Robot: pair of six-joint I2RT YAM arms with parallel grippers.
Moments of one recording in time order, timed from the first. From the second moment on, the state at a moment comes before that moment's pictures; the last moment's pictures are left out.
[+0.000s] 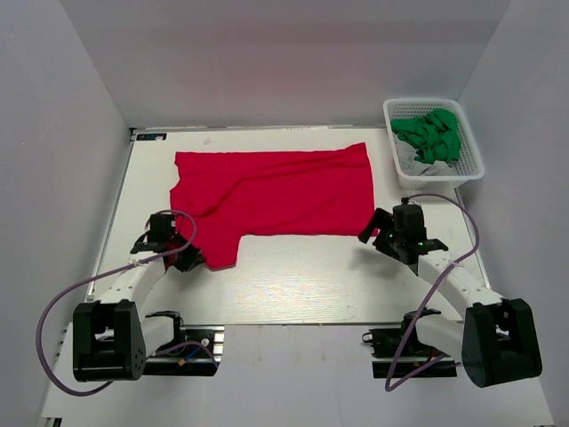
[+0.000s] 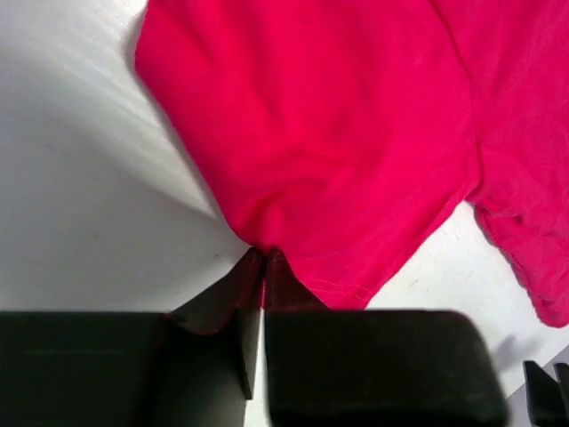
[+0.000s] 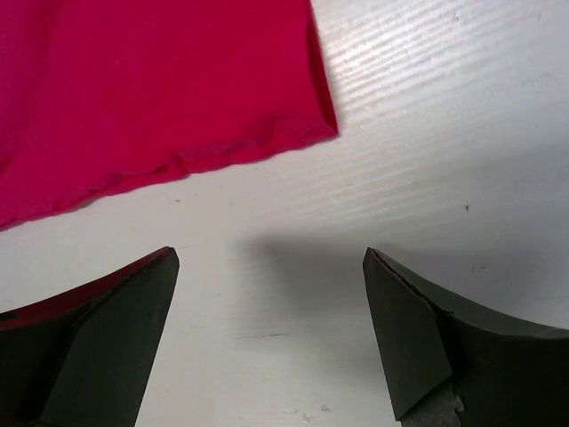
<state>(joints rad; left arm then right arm) 0.02 1.12 0.48 -0.43 0.13 -0.84 0.22 1.10 0.50 -0.22 -0.01 0.61</state>
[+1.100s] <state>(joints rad) 0.02 1.18 0.60 -0.38 0.23 -0.72 0.22 1.46 0.66 -0.14 -0.01 0.62</state>
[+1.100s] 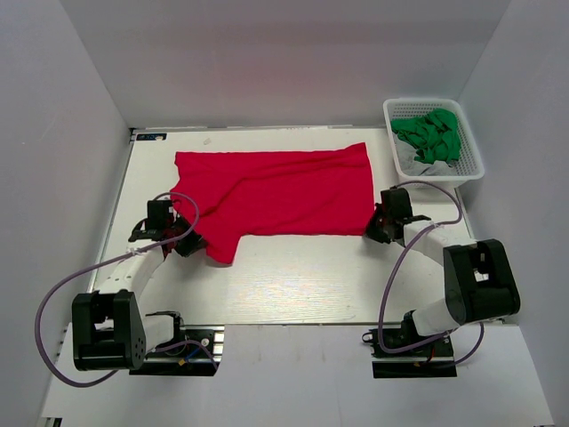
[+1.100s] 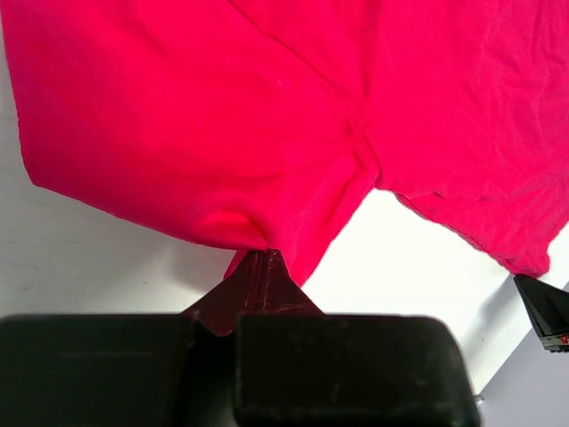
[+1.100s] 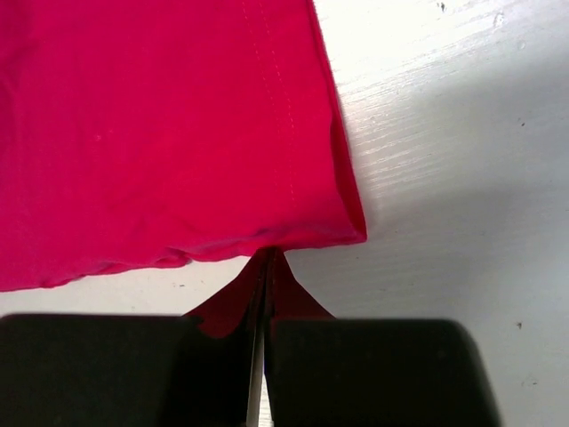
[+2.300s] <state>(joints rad) 0.02 1.19 0.70 -0.43 0.25 -0.73 0.22 1.56 0.79 -0.25 0.02 0.59</state>
